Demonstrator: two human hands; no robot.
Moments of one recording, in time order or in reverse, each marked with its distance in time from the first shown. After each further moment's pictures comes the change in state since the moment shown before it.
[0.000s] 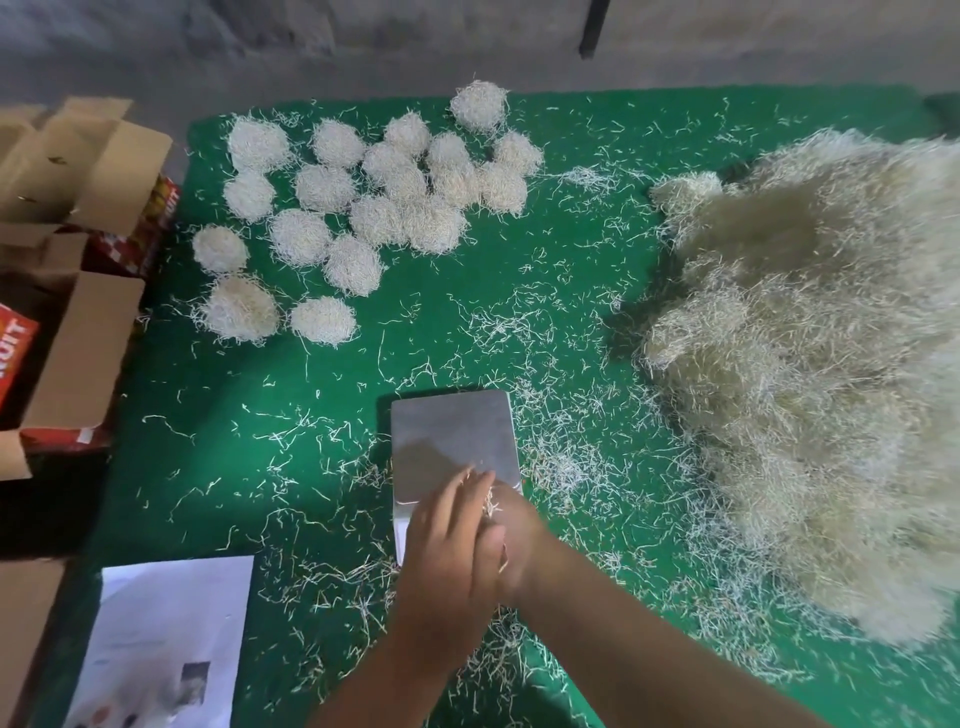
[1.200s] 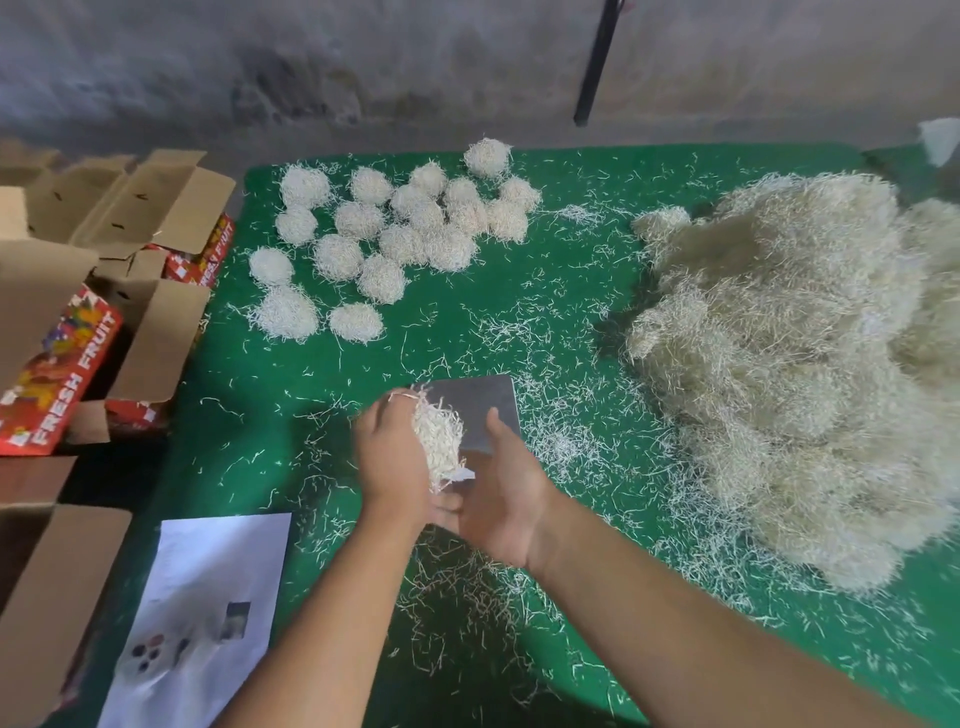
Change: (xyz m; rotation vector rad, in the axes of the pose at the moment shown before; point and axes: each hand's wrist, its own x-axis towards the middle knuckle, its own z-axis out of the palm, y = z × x) left_hand 0.010 0.045 -0.092 -0.890 0.524 -0.693; right_hand -0.118 0.052 0.026 -0.015 -0.251 -0.168
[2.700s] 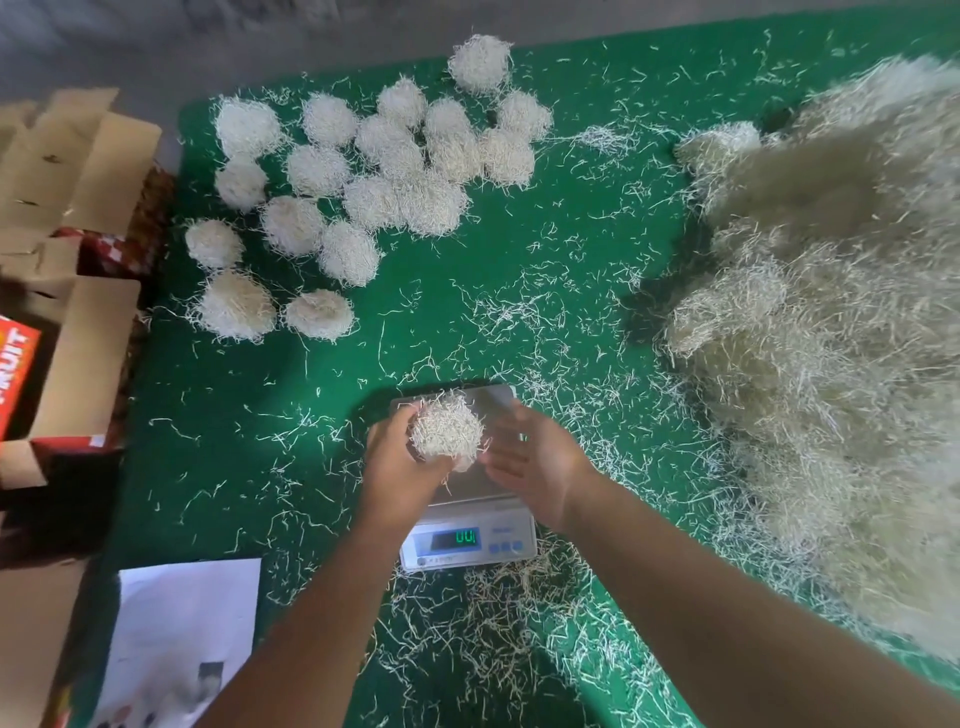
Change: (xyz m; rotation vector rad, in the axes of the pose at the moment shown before) left_hand 0.143 -0.103 0.050 0.861 -0.279 0.102; right_hand 0.158 -0.104 -0.095 -0.156 0.225 -0.026
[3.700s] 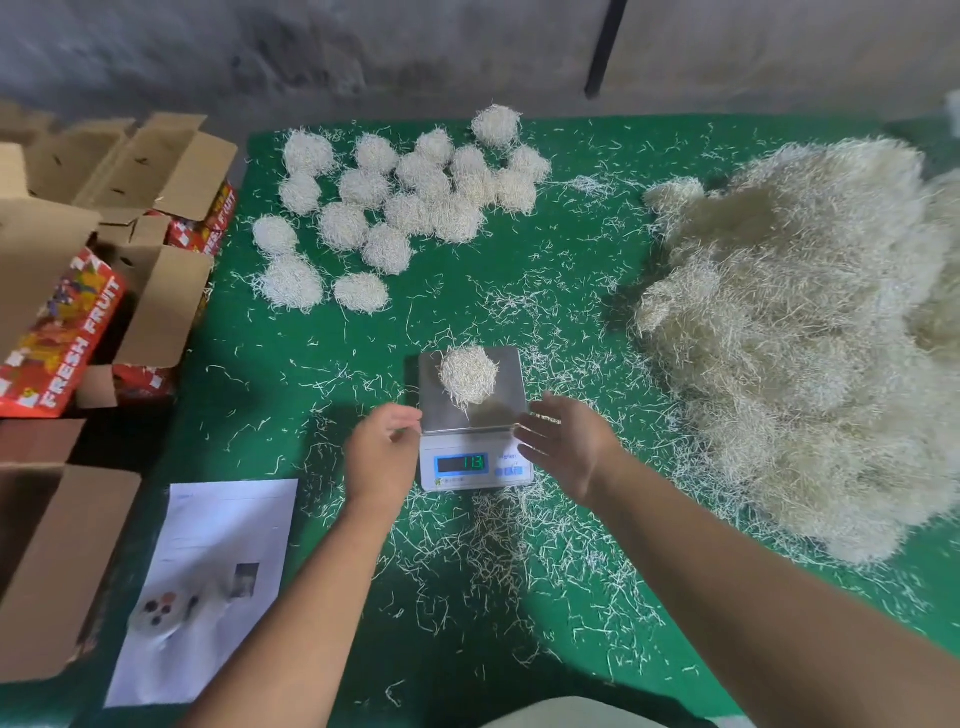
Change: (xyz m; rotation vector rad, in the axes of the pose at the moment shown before) left_hand -0.133 -0.035 -0.067 -0.242 0.192 0.156; right_hand -0.120 0.074 -0.014 -0.034 0.056 -0.249
